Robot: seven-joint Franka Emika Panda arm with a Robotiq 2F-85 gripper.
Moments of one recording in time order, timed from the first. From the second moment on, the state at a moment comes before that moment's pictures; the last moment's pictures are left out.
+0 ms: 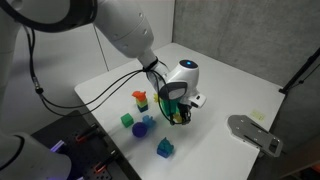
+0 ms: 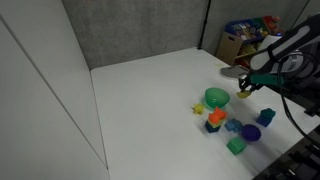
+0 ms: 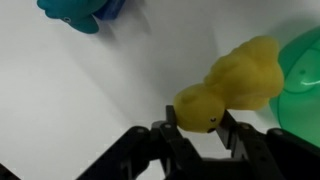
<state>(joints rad) -0.12 0.64 -0.21 -2.04 0.13 2.69 0.29</state>
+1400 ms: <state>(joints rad) -0.05 0.22 -0.14 -2.21 0.04 2.45 0.24</state>
